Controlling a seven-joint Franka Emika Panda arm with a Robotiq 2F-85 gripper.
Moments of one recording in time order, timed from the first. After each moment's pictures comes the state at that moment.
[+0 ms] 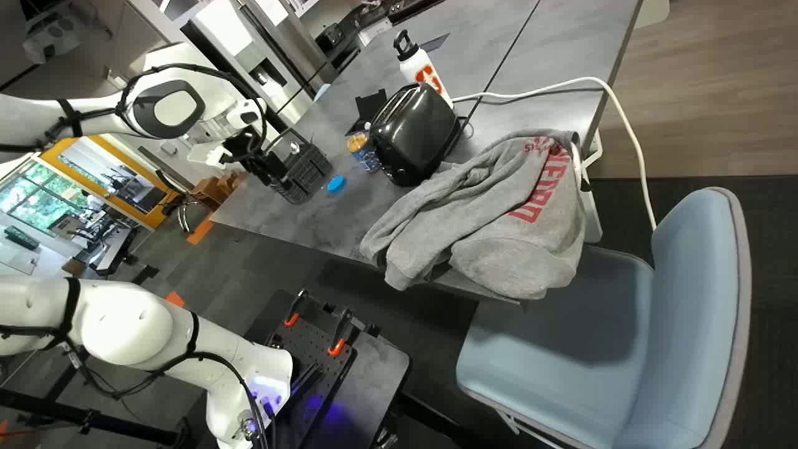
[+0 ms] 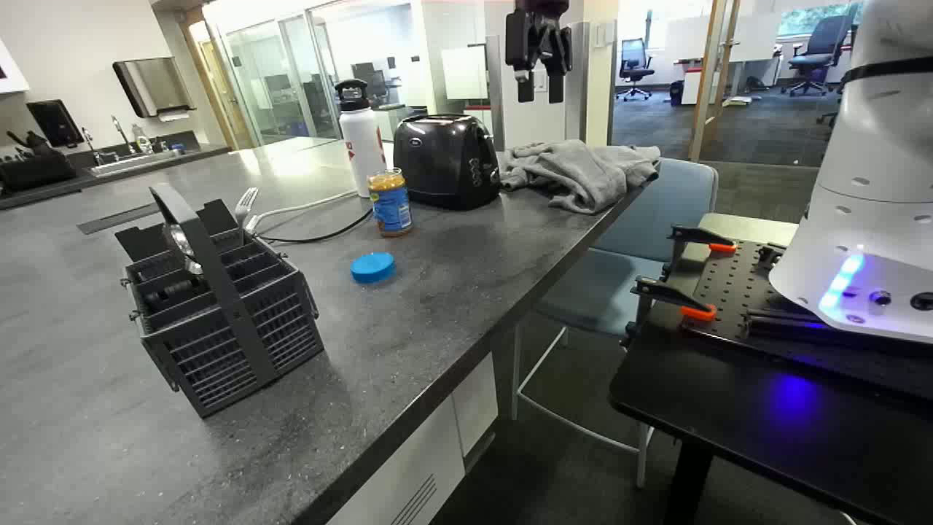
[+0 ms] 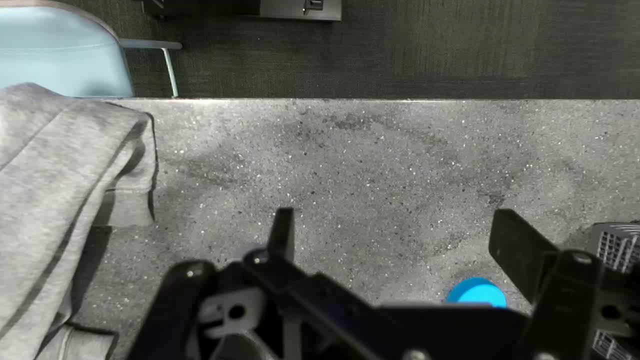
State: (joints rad) arm 0.09 -0.40 -0.01 -2.54 0.20 2.08 -0.03
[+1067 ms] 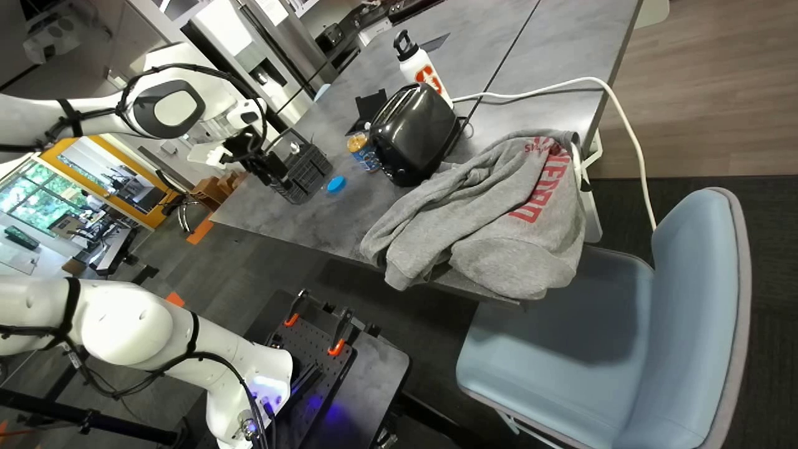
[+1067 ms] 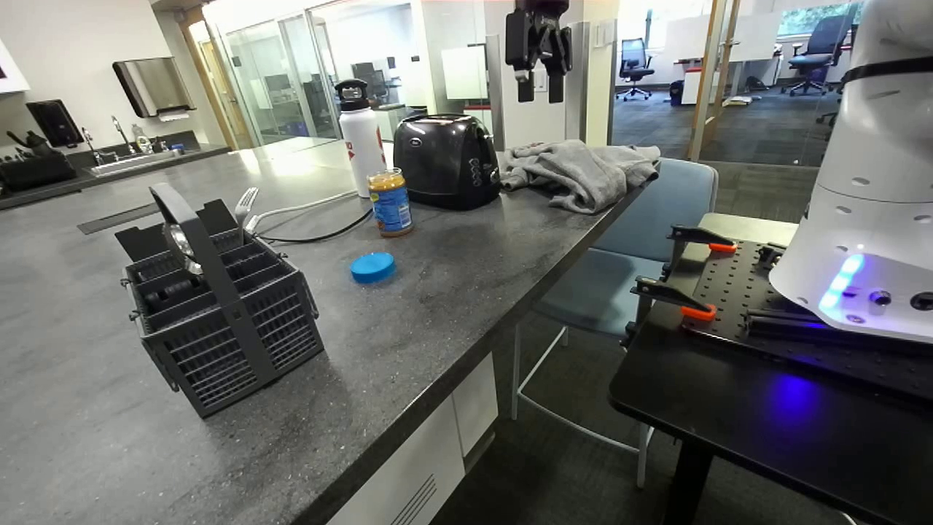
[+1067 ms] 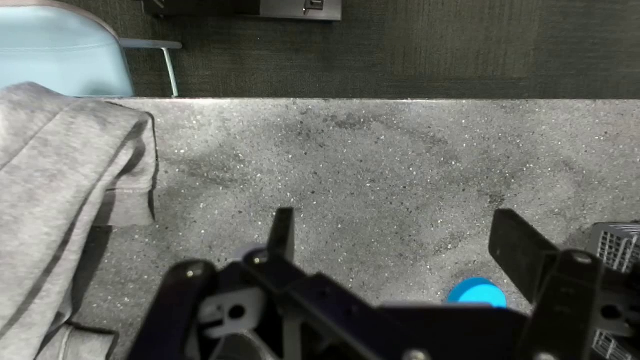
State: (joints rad) arm 0.09 -0.40 -0.01 -2.54 0.20 2.08 -0.03
